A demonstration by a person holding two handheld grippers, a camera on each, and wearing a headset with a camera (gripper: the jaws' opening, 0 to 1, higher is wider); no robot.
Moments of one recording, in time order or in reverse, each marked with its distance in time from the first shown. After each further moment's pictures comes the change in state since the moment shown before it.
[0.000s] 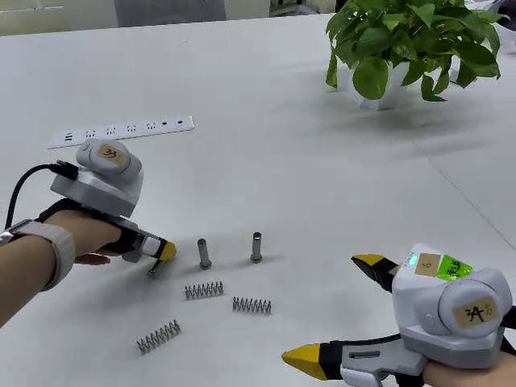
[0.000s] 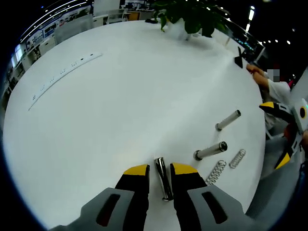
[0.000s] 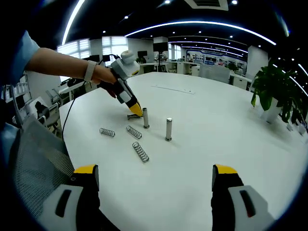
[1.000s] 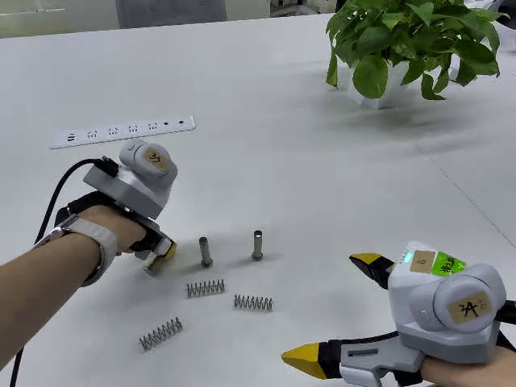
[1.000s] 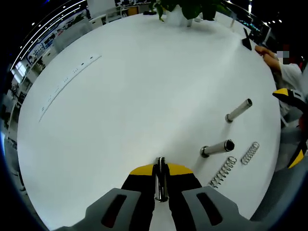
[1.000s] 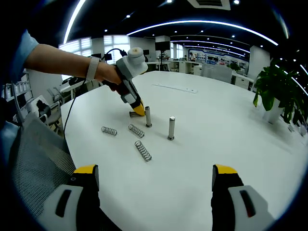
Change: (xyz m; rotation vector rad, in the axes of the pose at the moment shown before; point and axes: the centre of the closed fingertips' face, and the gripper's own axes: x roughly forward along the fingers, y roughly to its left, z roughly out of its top) left arm -0.002 0.008 -0.001 0.084 0.088 0.159; right arm 0.002 0.003 -0.003 -0.009 0.011 0.015
